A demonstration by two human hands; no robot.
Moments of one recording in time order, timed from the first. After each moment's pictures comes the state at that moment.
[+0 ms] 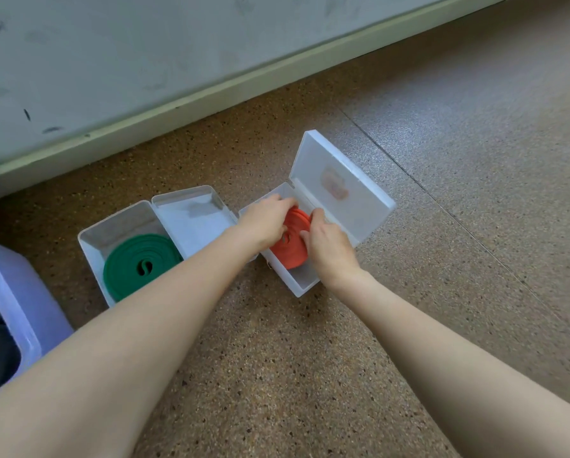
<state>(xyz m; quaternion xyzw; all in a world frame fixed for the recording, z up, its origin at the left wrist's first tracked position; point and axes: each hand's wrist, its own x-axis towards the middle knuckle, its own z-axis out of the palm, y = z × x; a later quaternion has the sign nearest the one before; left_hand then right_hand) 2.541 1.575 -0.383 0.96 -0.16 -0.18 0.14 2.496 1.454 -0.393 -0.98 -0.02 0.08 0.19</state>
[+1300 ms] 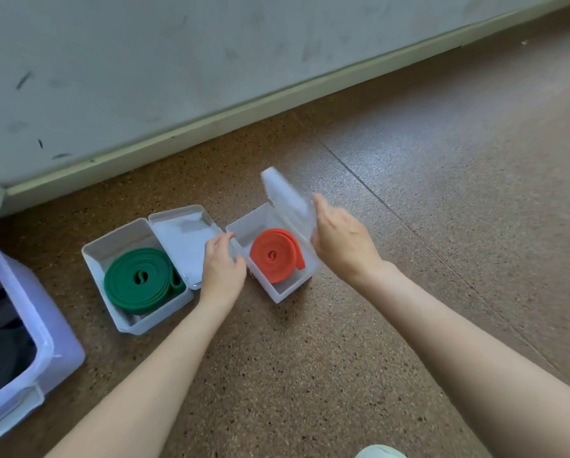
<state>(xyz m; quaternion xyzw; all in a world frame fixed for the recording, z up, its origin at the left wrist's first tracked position) 2.457 1.592 -0.383 0.88 0.13 0.00 0.45 2.477 1.417 -0.299 -0.99 -0.09 0.03 0.09</state>
